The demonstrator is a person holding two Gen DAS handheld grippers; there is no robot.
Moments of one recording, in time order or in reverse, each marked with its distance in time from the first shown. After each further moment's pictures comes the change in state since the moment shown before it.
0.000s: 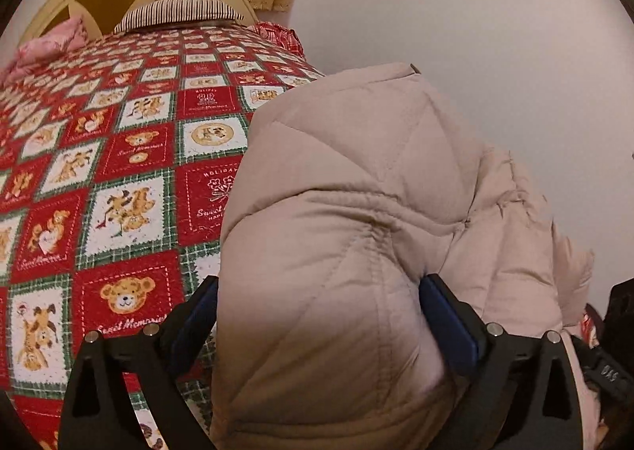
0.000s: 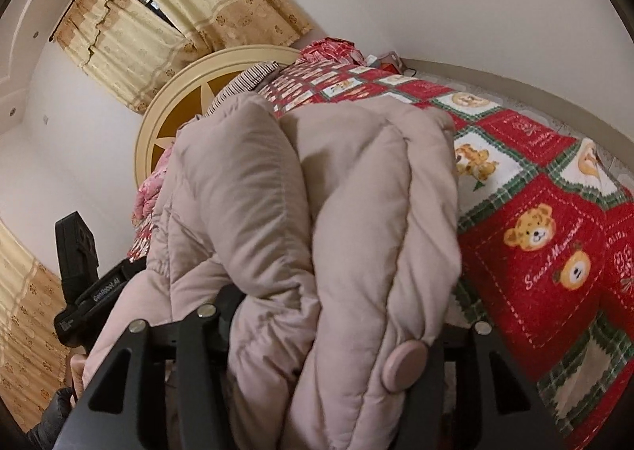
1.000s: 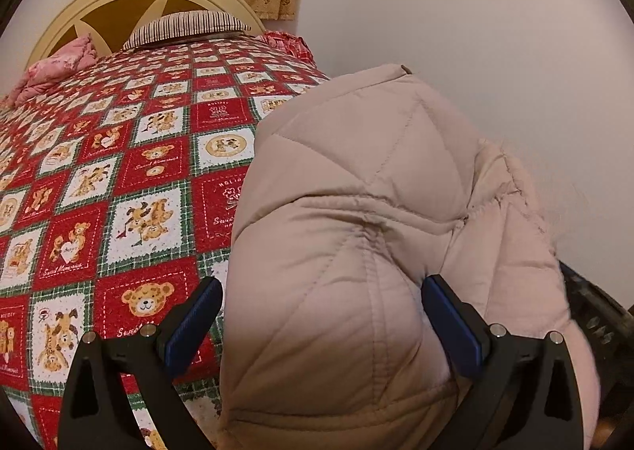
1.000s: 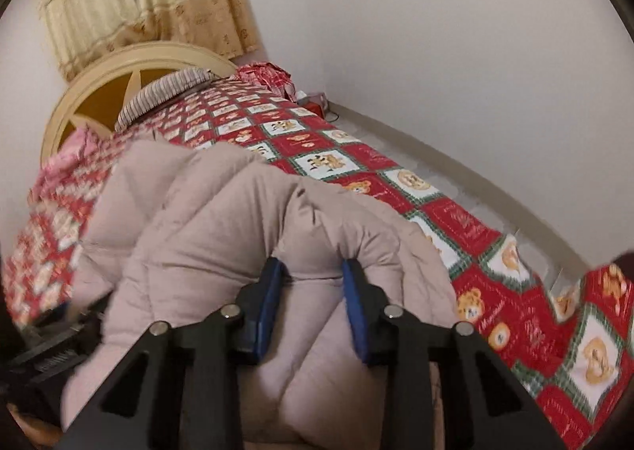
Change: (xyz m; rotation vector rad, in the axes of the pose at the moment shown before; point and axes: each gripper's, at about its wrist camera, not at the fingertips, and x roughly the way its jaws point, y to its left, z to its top) left arm -0.002 -0.007 0.001 0.034 -0.023 0.082; right arm 0.010 0.061 0.011 -0.221 -0.099 -0.489
